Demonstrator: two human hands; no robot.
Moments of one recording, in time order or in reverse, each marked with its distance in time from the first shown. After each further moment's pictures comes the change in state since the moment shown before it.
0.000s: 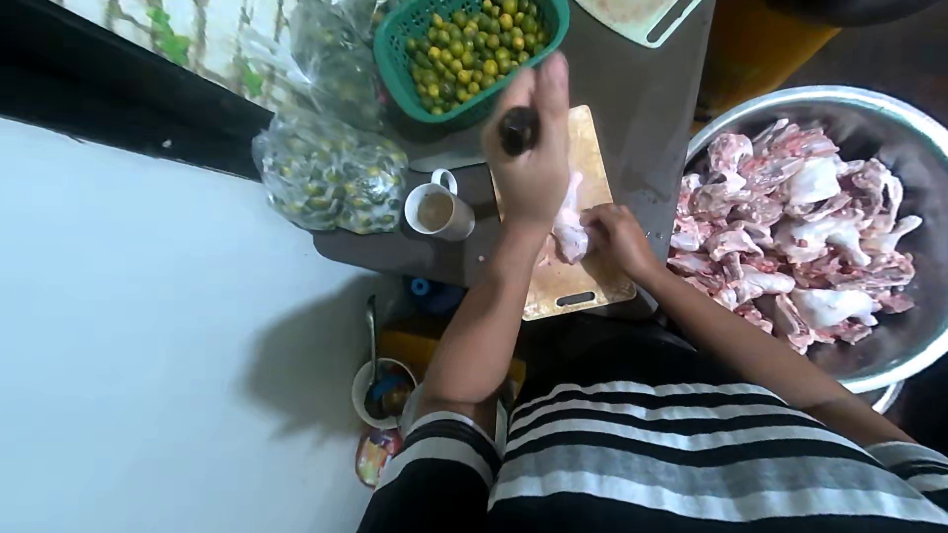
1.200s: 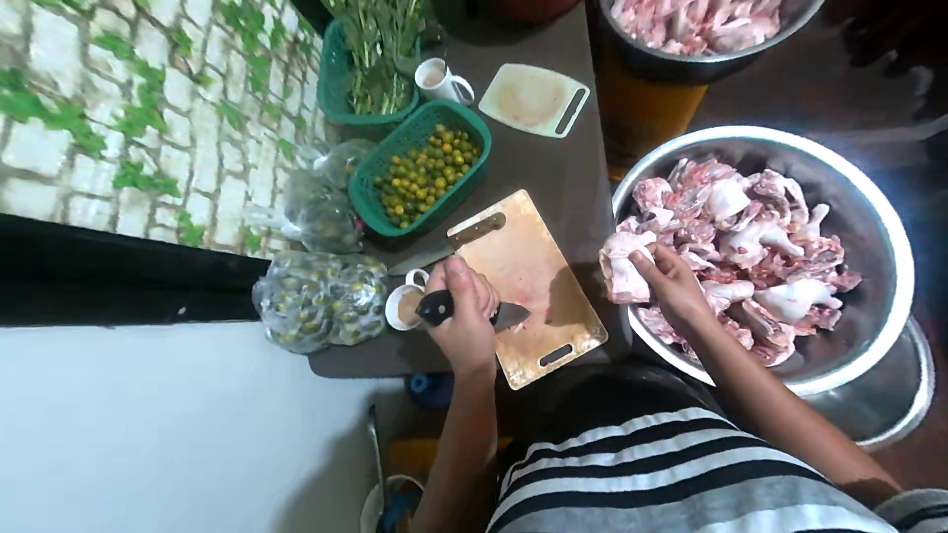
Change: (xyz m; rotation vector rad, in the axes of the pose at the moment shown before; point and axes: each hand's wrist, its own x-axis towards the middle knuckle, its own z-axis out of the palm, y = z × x) left_hand -0.054 0.043 -0.014 -0.035 0.004 -0.237; right_hand -0.085 -0.013 -0.098 0.910 0.468 0.273
